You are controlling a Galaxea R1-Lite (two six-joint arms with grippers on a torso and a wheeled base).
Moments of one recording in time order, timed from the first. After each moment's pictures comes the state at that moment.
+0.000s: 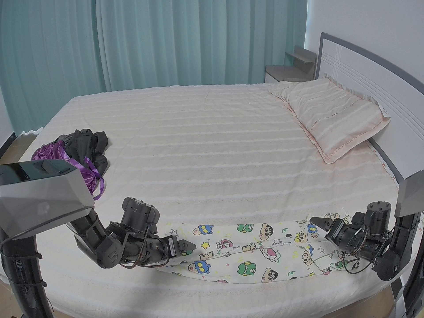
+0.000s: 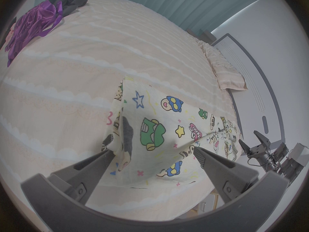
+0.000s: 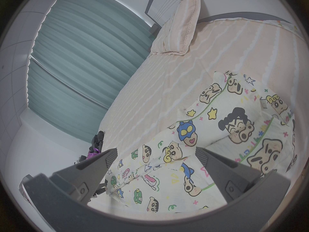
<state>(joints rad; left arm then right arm) -0.45 2.17 -0.67 -0.63 -0.20 -0.66 0.19 2.13 -0.09 -1.55 0.15 0.84</state>
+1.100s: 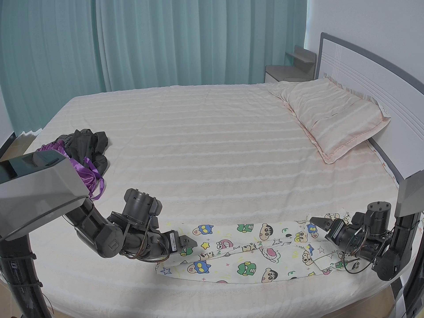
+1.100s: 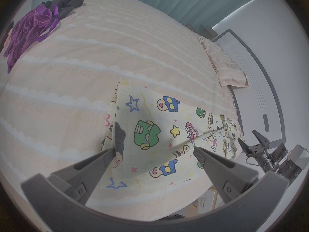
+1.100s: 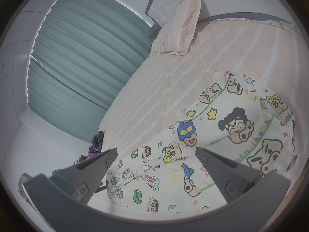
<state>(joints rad) -0.45 2.13 -0.76 -0.45 -0.21 -0.64 0.19 2.13 -0.09 -1.55 0.15 0.84</state>
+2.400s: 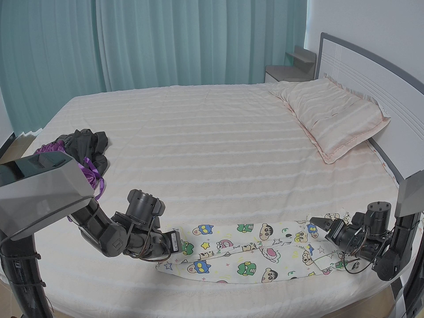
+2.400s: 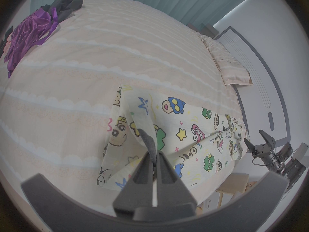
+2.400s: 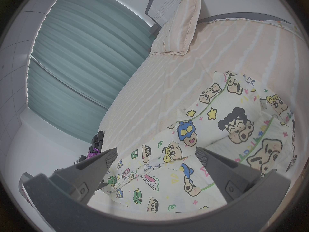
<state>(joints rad) -0.45 2.16 -0.79 -0.44 -0.17 -0.62 0.19 2.13 -0.09 -1.55 0.15 0.84</state>
